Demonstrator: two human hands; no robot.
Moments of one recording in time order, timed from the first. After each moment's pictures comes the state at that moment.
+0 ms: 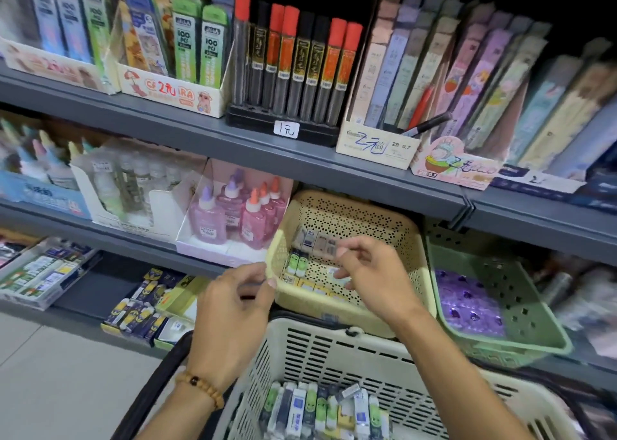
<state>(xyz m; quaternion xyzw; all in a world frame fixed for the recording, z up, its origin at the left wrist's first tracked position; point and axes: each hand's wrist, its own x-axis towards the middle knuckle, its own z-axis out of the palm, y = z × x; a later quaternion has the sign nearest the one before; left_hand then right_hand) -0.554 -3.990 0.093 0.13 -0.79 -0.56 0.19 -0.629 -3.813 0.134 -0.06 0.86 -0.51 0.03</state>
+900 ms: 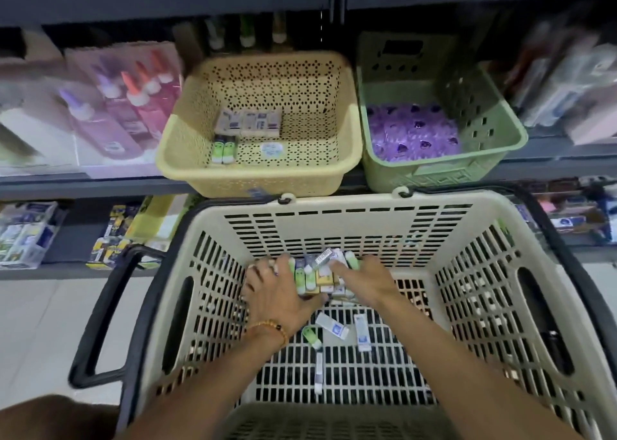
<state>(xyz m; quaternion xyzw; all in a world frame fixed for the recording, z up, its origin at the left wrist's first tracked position) -0.511 -3.869 -0.095 0.06 -0.98 -0.12 -0.13 -0.531 -3.704 -0.061 0.23 0.82 -0.45 0.27</state>
